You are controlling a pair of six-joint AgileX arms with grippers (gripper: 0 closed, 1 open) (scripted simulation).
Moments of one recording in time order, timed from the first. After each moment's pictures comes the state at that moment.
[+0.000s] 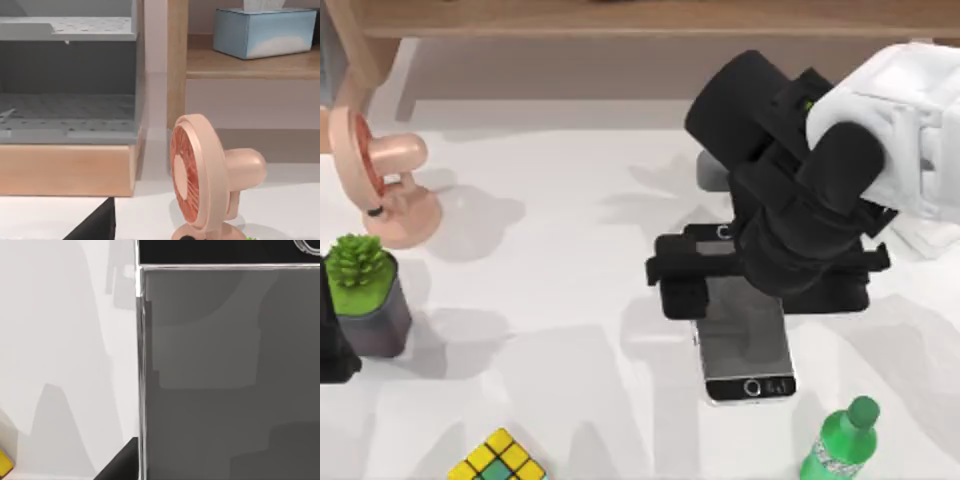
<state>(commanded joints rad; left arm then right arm) 0.00 0.00 0.00 0.00 0.00 0.00 0.78 1.70 1.34 -0.96 0.00 0.66</state>
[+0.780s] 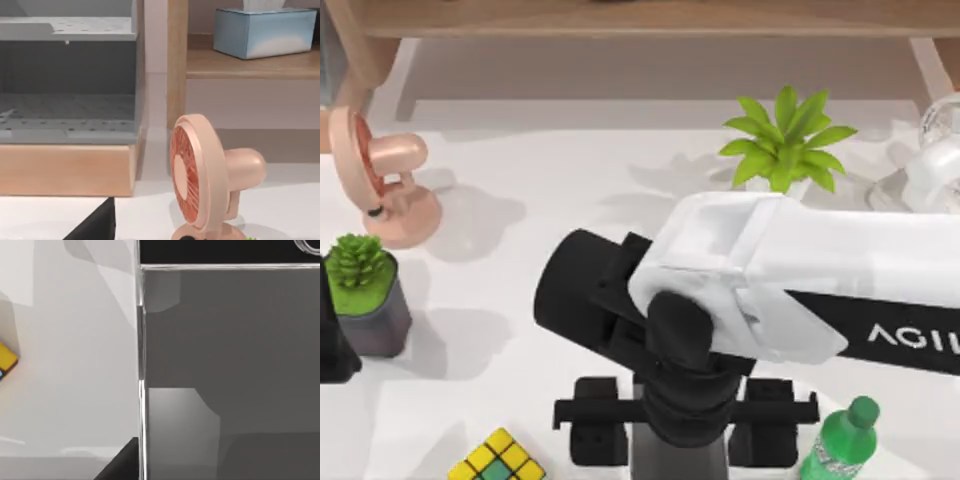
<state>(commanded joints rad) 0.00 0.00 0.00 0.00 0.00 0.00 1.08 1.86 1.37 -1.08 0.00 1.09</state>
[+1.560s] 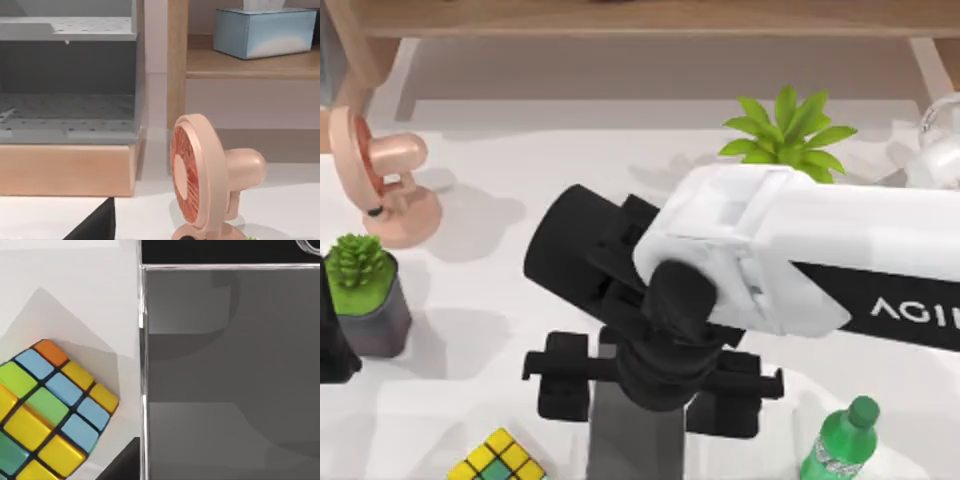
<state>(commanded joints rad) 0.00 0.00 0.00 0.00 0.00 0.00 1.04 1.86 1.41 -0.96 -0.02 1.11</state>
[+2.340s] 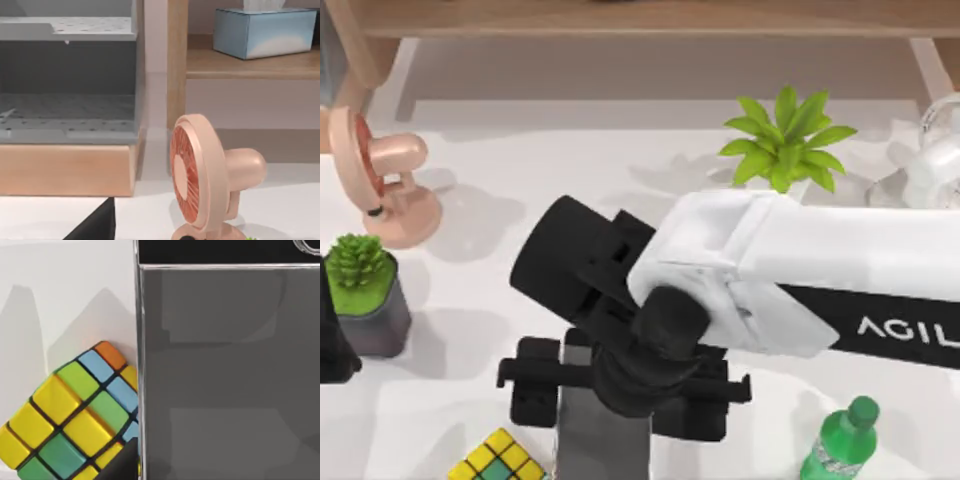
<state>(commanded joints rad) 0.00 0.00 0.00 0.00 0.00 0.00 1.06 1.88 1.37 -0.82 -0.04 1.08</state>
